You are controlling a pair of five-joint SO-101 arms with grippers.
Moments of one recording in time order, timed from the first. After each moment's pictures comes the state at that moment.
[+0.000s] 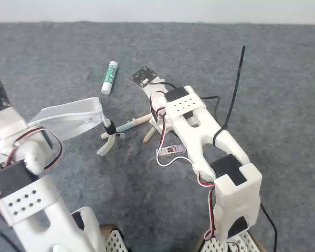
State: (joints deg) left arm -36.0 -53.4 40.6 74.9 3.6; right arm -30.2 20.7 1.6 62.1 17.2
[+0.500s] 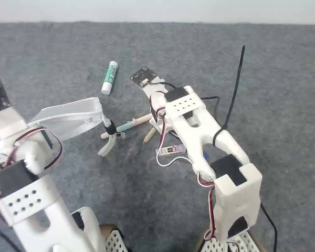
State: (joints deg) left arm -36.0 -53.4 40.6 74.9 3.6; right arm -30.2 20.7 1.6 62.1 17.2
